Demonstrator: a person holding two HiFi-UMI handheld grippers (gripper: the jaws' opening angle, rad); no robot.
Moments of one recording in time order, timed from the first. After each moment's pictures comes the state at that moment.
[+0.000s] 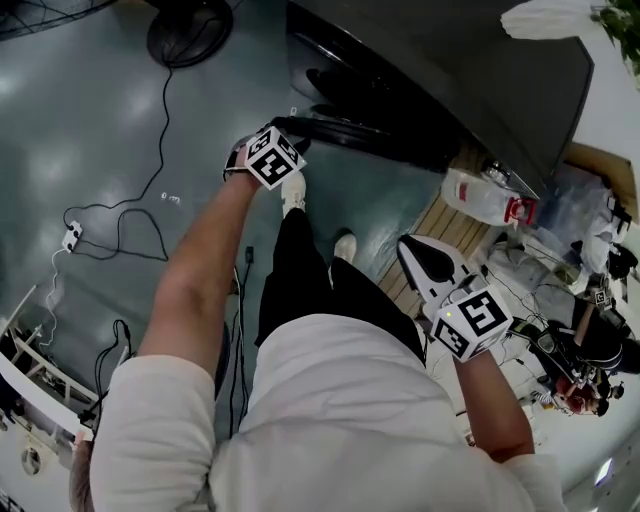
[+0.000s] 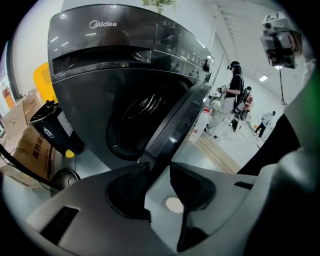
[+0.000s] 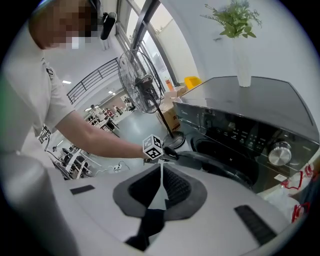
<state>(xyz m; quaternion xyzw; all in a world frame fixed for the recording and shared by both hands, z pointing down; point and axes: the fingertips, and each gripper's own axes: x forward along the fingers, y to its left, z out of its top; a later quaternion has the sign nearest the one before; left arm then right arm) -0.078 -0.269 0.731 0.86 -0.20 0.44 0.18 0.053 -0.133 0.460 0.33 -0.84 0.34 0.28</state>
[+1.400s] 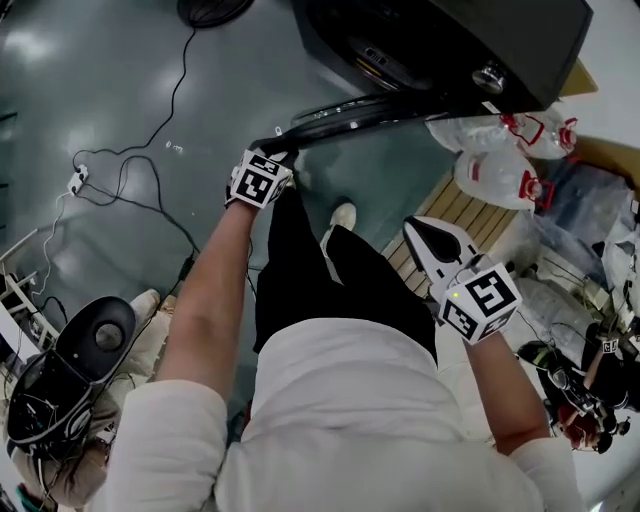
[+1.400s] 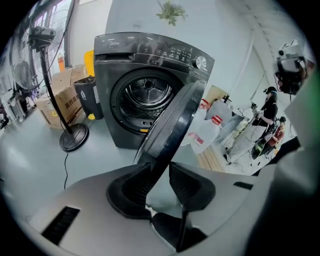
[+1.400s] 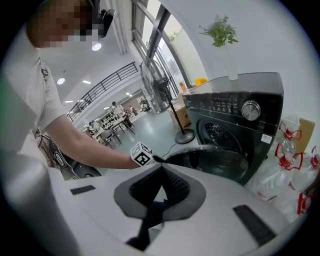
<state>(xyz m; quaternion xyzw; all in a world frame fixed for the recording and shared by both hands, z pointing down) -0.046 -0.045 0.743 0.78 -0.39 0.38 0.31 0.159 0.022 0.493 0.26 -0.88 0.31 0.25</state>
